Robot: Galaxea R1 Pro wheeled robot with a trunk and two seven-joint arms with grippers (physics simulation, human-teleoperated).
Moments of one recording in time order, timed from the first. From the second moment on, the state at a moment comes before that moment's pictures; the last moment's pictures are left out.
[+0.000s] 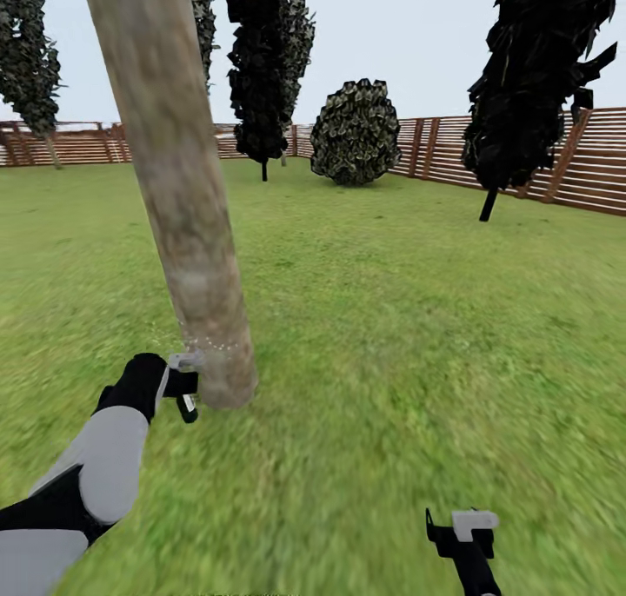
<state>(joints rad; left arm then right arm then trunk) -1.02 0.02 0.61 -0.54 -0.68 0.72 -0.27 -0.44 -0.03 -0.49 -0.19 0.59 -0.58 -0.15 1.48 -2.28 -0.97</state>
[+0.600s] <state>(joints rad) -1.10 0.03 0.59 -0.54 -0.69 0.80 -0.32 -0.44 -0.03 -0.49 -0.19 0.59 -0.58 -0.15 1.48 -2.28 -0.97</state>
